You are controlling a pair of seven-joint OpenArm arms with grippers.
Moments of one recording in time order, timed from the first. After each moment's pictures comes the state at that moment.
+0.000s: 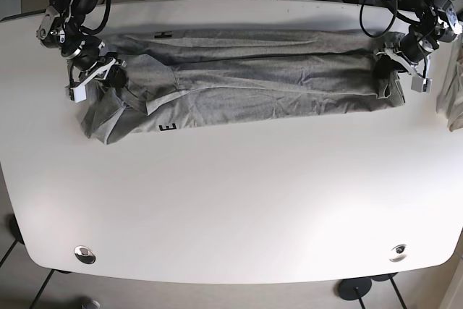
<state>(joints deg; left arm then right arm) 15.6 -18.0 -36.2 82.6 -42.6 -39.7 50.8 -9.5 8.5 32.7 85.7 35.2 31.9 -52.9</state>
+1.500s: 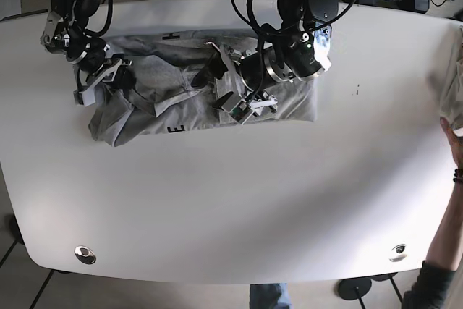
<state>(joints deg) 6.8 5.8 7.7 109.7 -20.7 -33.4 57.0 -9.4 9.8 28.1 85.7 35.7 31.9 -52.7</state>
